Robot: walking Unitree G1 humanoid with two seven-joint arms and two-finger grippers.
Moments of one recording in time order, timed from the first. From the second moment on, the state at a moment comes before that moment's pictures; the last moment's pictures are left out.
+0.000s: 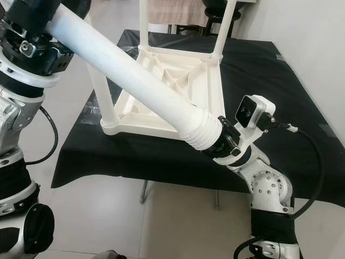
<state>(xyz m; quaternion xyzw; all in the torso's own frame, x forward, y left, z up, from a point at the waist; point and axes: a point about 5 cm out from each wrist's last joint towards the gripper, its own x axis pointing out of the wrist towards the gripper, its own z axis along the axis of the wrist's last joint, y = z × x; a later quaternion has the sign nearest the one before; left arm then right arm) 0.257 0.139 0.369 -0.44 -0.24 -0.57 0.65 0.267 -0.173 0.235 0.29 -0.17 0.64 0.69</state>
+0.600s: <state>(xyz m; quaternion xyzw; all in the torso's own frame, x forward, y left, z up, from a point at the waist) 0.259 0.156 0.376 -0.45 -0.25 -0.54 0.66 0.277 -0.187 0.221 0.31 -0.17 0.57 0.74</state>
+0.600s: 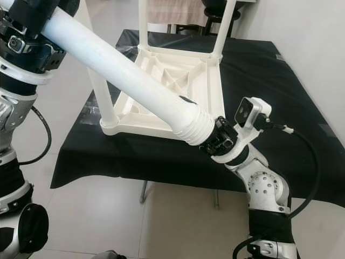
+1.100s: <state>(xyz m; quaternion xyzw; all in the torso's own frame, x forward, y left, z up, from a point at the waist) 0.247 0.192 0.408 -0.44 -0.33 -0.54 0.63 0.282 -0.200 0.179 0.23 -0.04 0.41 0.88</state>
